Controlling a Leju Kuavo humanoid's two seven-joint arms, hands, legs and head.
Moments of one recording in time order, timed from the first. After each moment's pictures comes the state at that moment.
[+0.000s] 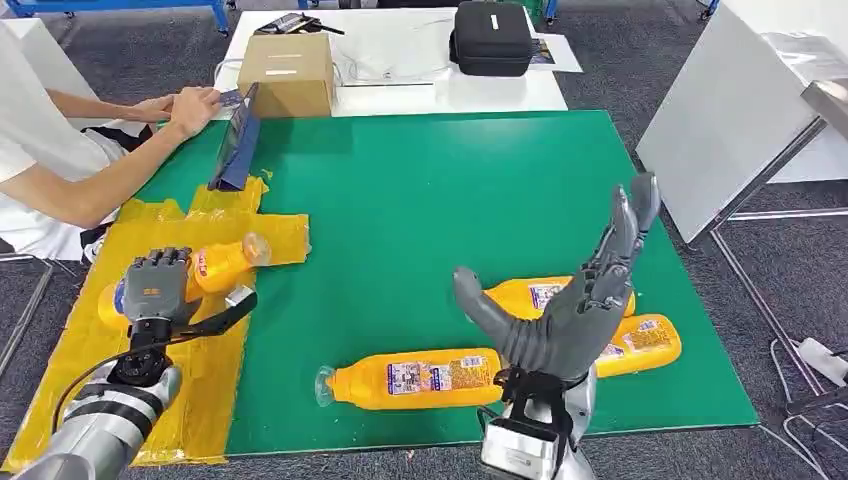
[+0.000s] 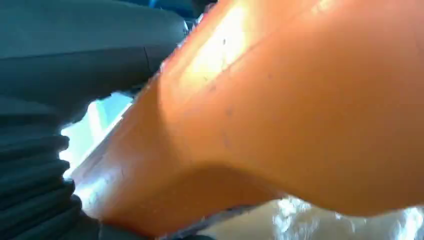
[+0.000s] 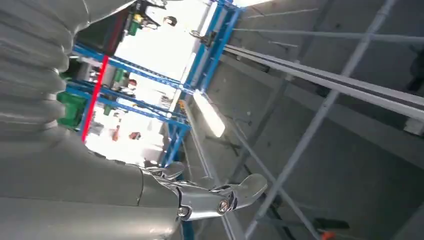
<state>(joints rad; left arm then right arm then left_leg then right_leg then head) -0.42 0.24 -0.20 -0.71 -1.55 0.70 0.20 -0.14 0.22 0.43 -1.80 0.57 -0.70 -0.58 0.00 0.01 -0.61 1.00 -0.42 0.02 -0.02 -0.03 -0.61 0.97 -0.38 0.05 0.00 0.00</state>
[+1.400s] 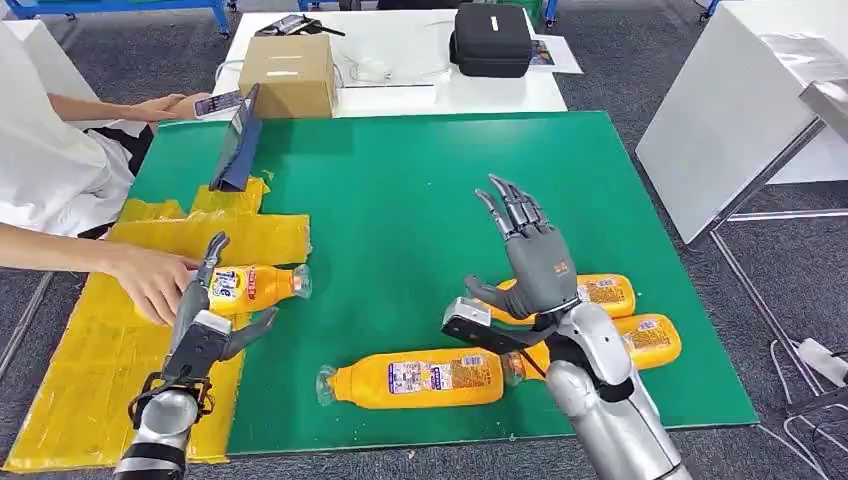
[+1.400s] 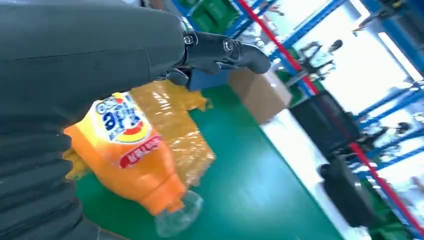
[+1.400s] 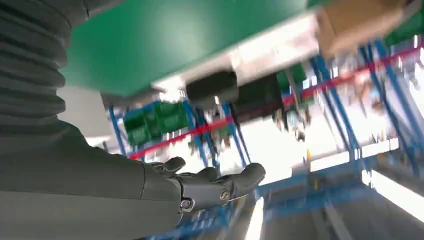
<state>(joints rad) -0.08 -0.04 0.05 -1.36 -0.53 0.16 -0.57 -0.31 -0.11 0.41 -1.50 0.92 -0.20 -0.13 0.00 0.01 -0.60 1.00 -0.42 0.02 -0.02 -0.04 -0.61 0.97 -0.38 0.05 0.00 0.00</state>
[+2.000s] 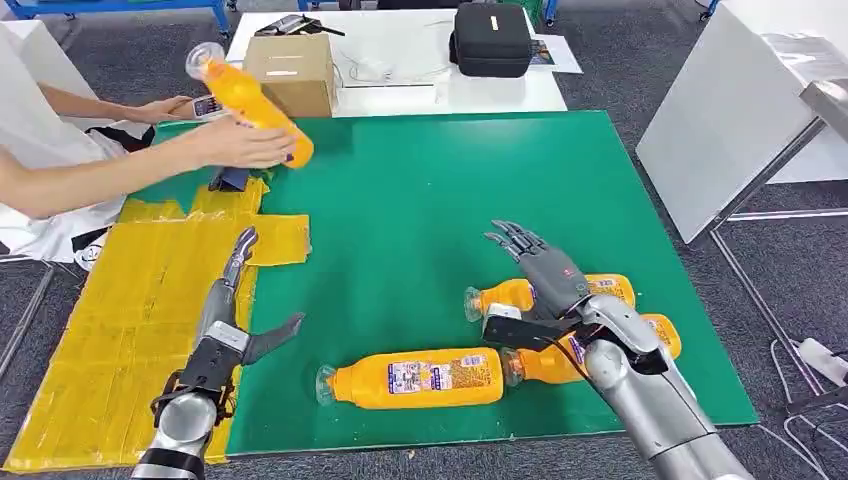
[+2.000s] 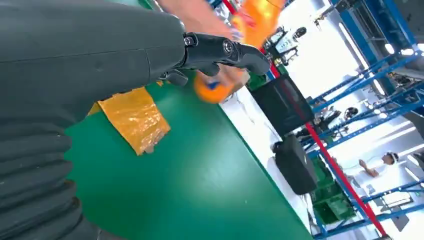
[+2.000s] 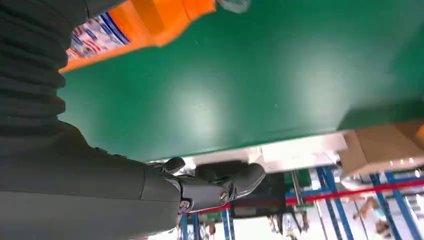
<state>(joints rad) -0.07 -0.07 -0.05 -1.42 -0.48 0.15 -0.59 -0.41 -0.25 0.44 -1.24 0.77 0.03 -0.28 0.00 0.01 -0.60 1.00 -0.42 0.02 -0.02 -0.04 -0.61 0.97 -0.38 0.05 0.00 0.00</state>
